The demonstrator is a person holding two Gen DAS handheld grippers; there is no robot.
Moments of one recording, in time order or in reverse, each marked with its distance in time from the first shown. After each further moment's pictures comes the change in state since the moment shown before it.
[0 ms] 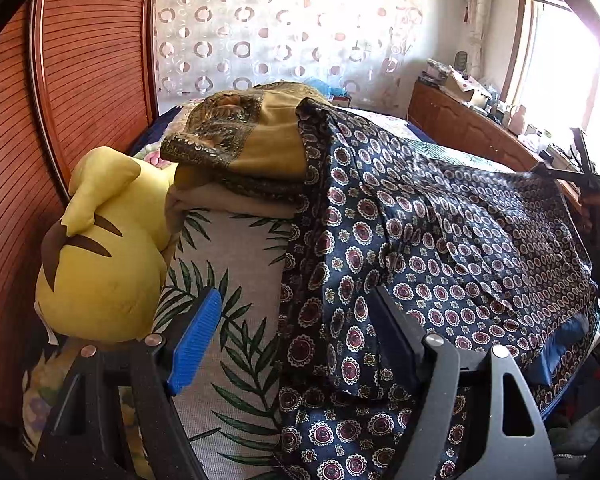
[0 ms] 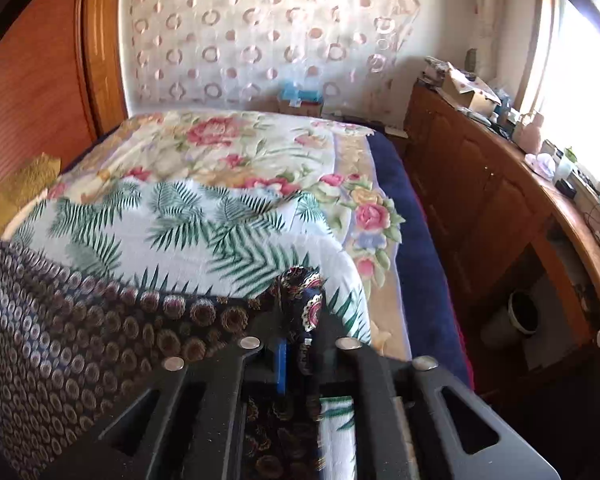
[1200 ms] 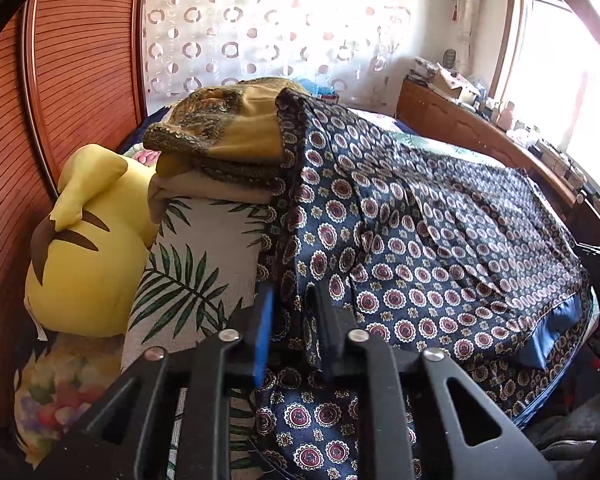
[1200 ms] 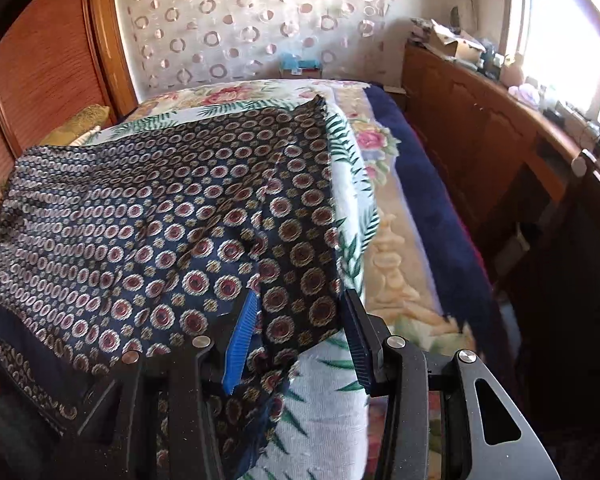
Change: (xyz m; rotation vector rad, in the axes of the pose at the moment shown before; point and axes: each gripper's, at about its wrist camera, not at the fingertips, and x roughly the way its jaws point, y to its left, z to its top) left arm -0.002 -0.015 -0.014 0.021 0.000 -0.035; right arm -0.148 -0.029 -0.175 0.127 0.042 0.096
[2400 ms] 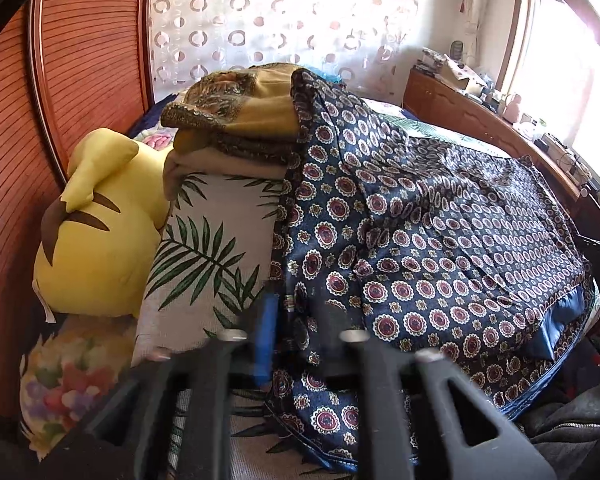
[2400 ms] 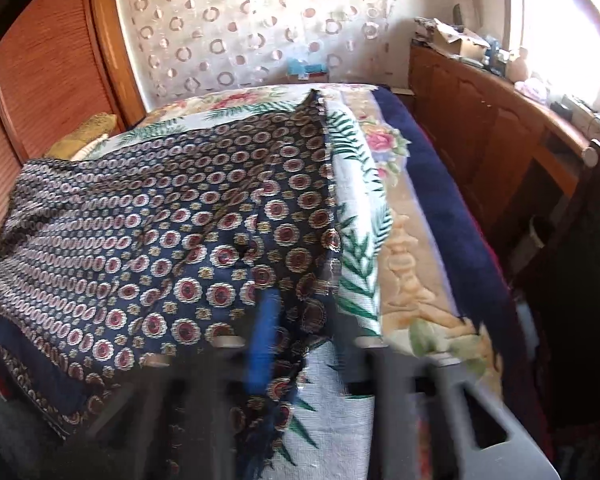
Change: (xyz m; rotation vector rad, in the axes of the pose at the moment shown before) left arm -0.007 0.007 -0.011 -0.021 0.042 0.019; right arm 0.006 -0.004 -0.003 0.006 0.019 0.038
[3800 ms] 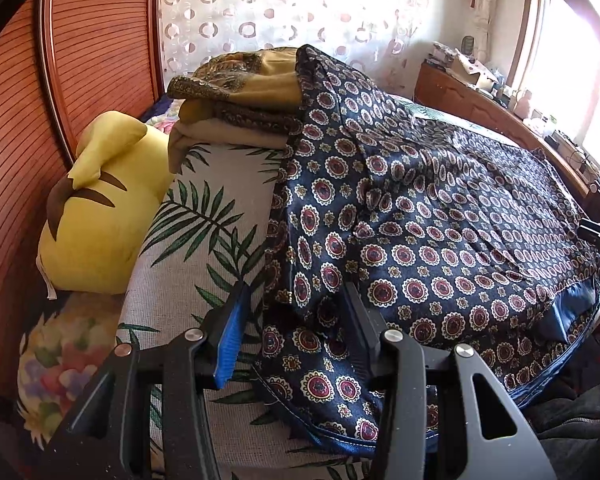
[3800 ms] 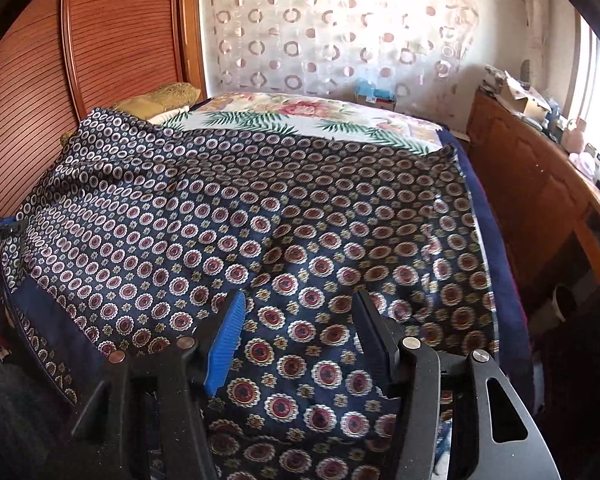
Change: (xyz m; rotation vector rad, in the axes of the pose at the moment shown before) left arm 0.002 -0.007 -0.023 -0.018 0.024 0.043; right arm 0.034 0.103 0.000 -0.221 -0.015 0.055
